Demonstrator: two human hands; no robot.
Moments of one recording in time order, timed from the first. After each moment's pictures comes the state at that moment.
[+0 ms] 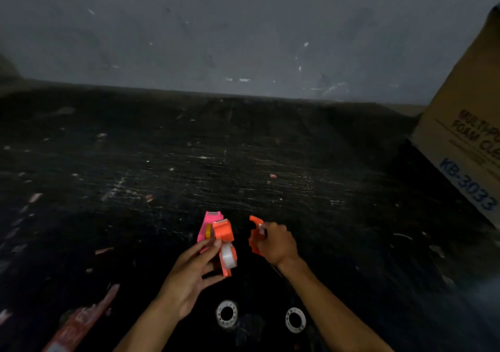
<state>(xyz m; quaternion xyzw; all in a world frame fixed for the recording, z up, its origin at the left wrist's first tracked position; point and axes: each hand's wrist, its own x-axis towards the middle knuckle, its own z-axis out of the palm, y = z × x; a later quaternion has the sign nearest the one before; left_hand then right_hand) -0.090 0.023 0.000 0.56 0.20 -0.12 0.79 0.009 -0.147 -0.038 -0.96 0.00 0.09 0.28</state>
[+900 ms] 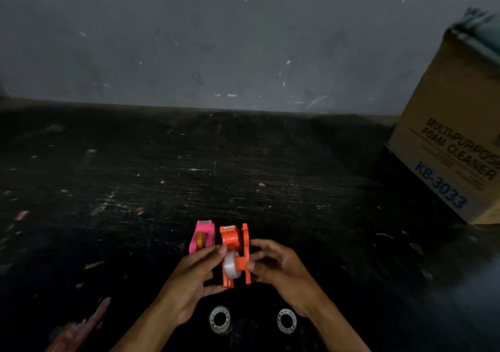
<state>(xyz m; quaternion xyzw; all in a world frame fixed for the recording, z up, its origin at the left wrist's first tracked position) -0.099 0.010 0.020 0.62 0.12 -0.16 0.76 -0.082 -0.179 0.021 -0.70 -0.06 0.18 0.69</state>
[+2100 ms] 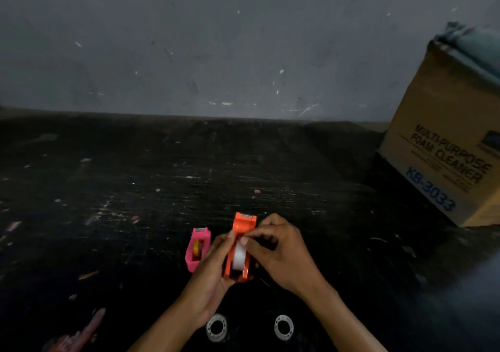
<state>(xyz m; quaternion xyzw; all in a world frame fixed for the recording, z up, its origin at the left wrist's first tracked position) -0.092 -0.027 0.043 0.54 0.05 -0.12 0.83 -0.078 -0.171 0.086 -0.86 -0.16 -0.06 0.49</state>
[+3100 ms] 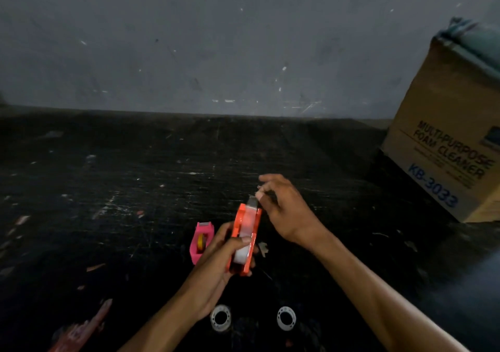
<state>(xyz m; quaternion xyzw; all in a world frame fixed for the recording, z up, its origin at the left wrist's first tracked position) -0.107 -0.027 0.067 0.59 -0.01 -0.12 0.80 -0.040 -0.175 0.123 -0.90 -0.18 -0.03 0.39</state>
